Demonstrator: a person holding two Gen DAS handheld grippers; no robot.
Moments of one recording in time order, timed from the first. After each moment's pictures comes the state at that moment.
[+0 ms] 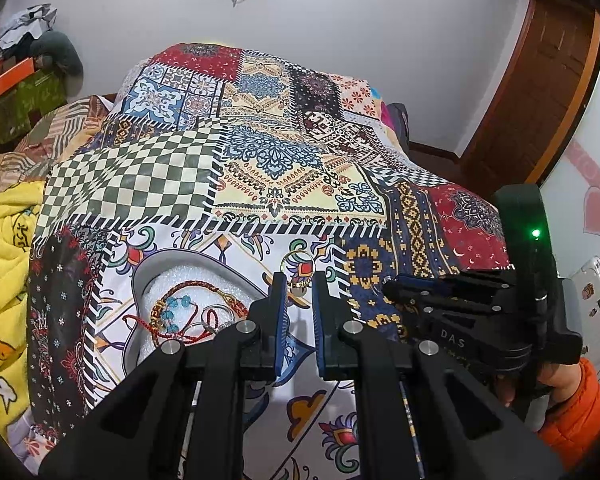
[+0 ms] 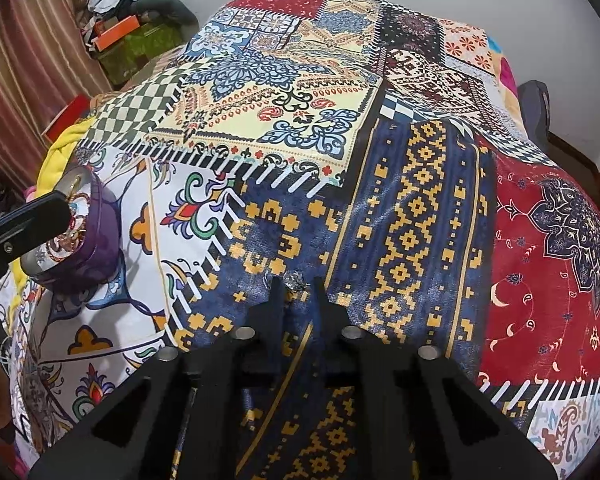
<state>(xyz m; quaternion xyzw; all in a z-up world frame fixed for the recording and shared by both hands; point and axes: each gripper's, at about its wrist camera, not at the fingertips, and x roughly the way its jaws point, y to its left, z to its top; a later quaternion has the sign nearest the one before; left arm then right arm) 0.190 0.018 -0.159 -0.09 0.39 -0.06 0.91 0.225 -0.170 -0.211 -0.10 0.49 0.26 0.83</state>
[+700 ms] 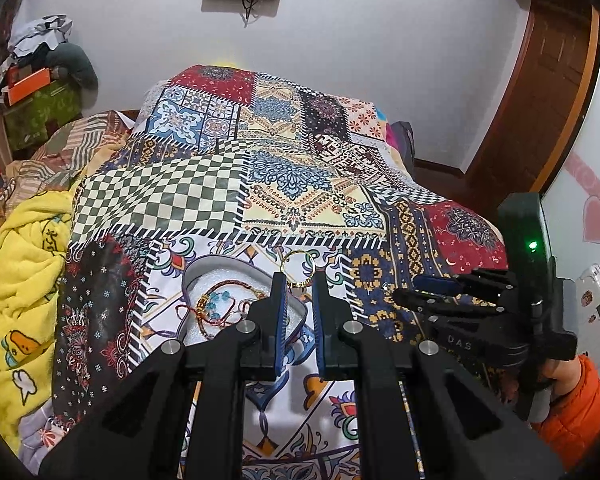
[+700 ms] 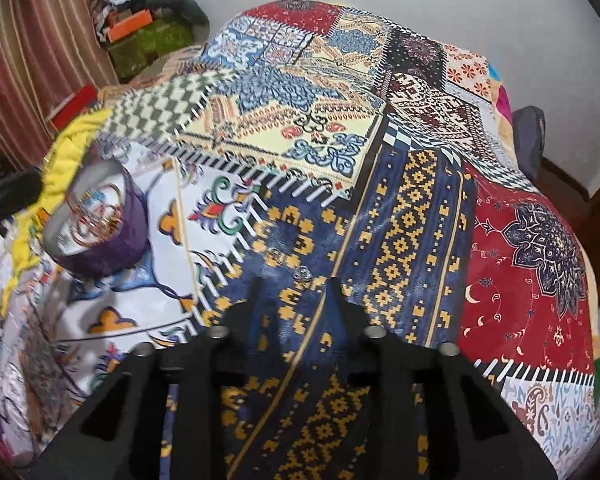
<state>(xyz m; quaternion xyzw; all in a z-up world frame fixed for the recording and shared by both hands) 0.154 0.033 -0.128 -0.09 0.37 -0.04 0.93 0.208 -0.160 -0.190 -0.14 0.47 0.26 0.83</state>
